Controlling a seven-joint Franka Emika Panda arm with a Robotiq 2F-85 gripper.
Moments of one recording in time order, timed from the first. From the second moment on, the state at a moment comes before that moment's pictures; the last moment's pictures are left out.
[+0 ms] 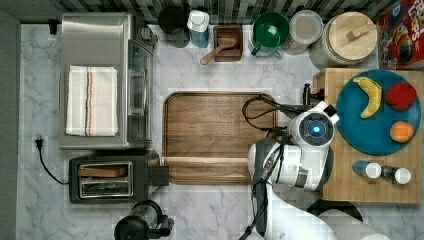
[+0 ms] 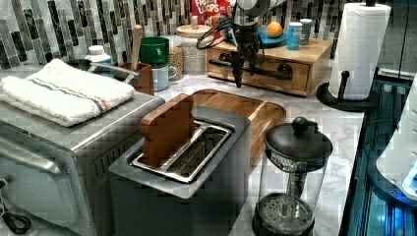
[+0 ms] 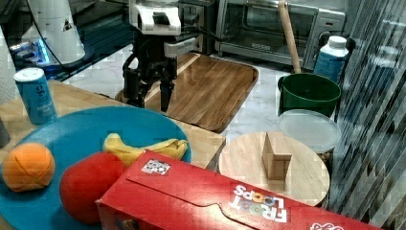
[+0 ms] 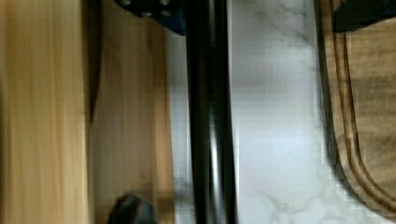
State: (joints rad) arm -0.29 0.27 -0.09 -2.29 -0.23 1.02 -0.86
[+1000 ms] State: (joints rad) arm -0.21 0.28 -0.05 -2.26 -0.23 0.98 -0.62
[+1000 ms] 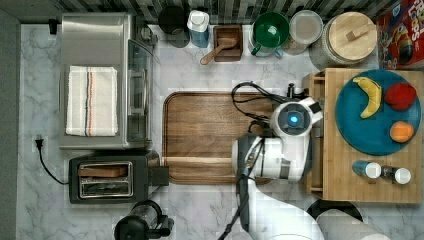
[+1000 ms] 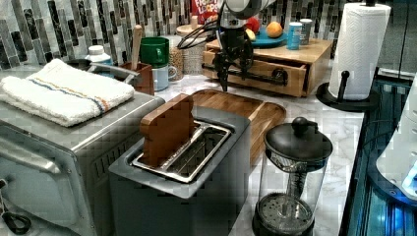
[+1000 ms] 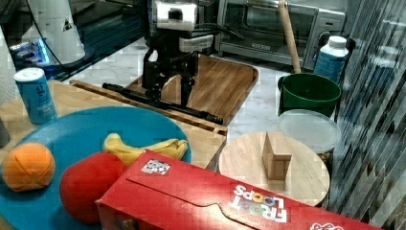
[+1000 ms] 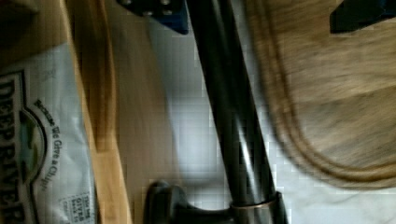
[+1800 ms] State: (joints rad) arm -0.05 0.28 0.08 -2.26 -0.25 0.89 -0.52
